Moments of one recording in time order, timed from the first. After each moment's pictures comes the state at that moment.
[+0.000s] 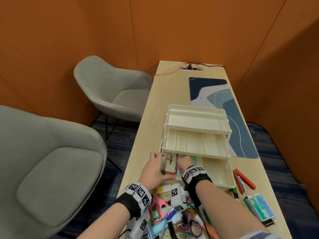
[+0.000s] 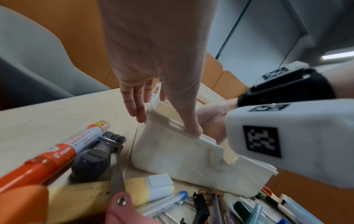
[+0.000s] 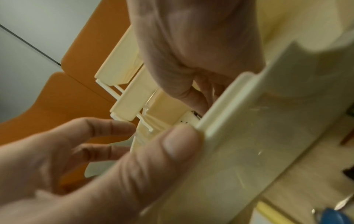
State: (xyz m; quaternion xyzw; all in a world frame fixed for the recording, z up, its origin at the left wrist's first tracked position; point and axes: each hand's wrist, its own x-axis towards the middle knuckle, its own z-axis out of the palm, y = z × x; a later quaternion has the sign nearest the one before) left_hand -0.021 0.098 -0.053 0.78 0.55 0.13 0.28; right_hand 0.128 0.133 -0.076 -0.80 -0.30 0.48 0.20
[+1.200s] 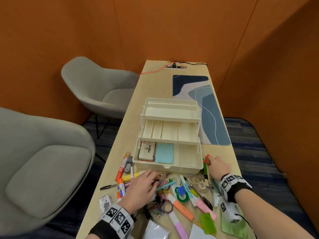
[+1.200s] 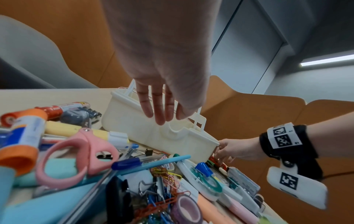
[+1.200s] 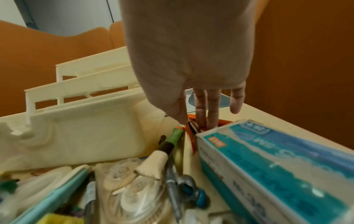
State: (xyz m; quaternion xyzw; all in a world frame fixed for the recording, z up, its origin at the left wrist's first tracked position) left_hand 0.013 -0.018 -0.045 0.85 0.46 0.13 0.22; right_hand 0.324 0.003 -0.069 -0.82 -0.54 0.18 -0.03
